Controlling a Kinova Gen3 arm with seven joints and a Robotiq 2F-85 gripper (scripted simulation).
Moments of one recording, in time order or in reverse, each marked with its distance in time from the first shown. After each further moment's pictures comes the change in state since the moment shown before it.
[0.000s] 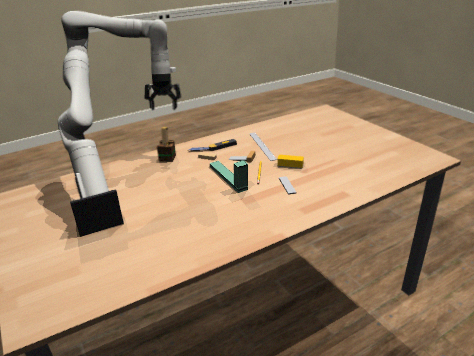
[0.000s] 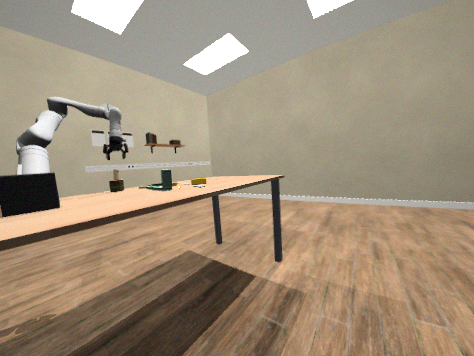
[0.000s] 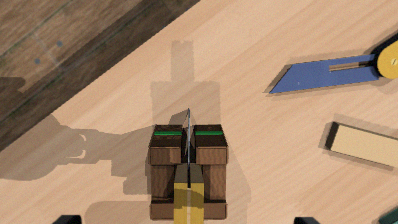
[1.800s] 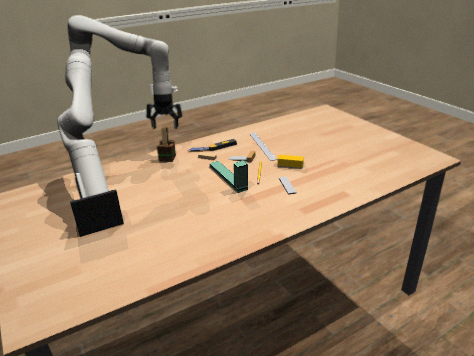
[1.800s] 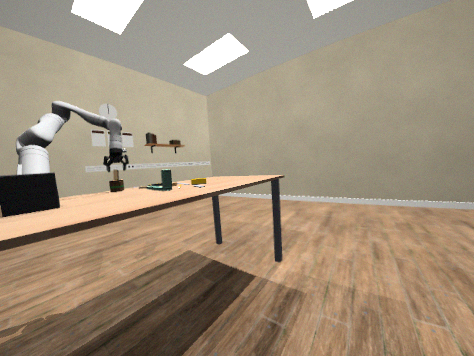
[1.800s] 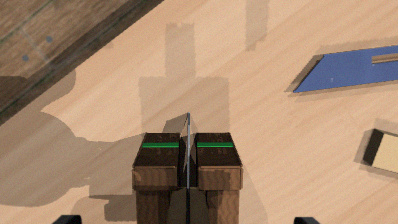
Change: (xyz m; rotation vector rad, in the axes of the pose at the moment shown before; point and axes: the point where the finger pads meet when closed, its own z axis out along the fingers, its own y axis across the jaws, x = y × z) arm 0.001 0.000 0.080 0.000 -0.001 -0.001
